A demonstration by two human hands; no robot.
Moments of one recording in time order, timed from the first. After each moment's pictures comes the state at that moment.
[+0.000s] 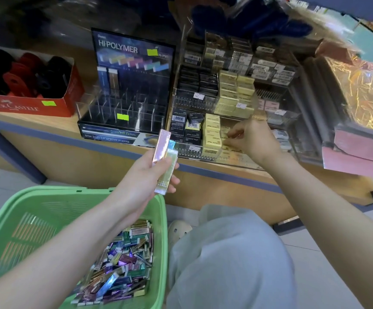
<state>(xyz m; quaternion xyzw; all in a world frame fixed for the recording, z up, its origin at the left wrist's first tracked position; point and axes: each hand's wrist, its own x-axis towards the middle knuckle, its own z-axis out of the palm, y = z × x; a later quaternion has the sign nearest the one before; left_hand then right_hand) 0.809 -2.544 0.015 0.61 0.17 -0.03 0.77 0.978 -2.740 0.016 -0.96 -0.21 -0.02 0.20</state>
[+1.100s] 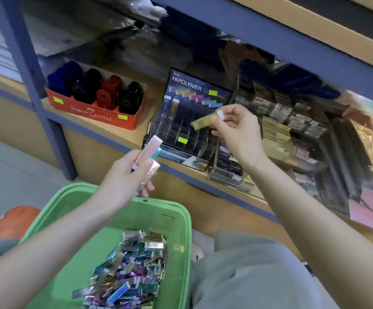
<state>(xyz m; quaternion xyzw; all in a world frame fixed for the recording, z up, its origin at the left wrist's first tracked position) 0.752 -2.444 0.030 0.75 0.19 0.10 0.62 0.902 -2.595 0.092 -0.82 -0.21 -0.01 0.53</state>
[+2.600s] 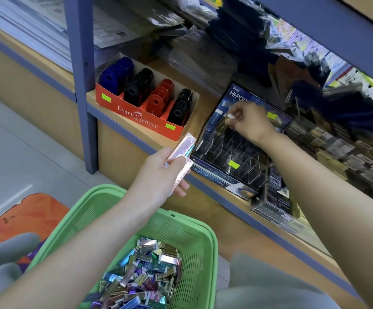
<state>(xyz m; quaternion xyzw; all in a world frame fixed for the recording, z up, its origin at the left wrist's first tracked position) 0.769 -2.380 0.033 0.66 0.24 0.09 0.71 1.010 -2.465 0.065 -0.93 -0.32 0.02 0.18</state>
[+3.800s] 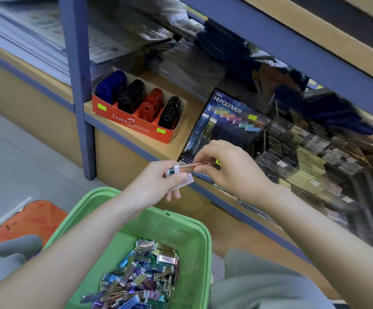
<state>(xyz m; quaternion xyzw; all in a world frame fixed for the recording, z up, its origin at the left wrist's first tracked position) 0.762 -2.381 0.022 0.75 0.13 0.03 0.65 0.880 -2.517 0.076 -0.83 -0.54 0.00 0.12</state>
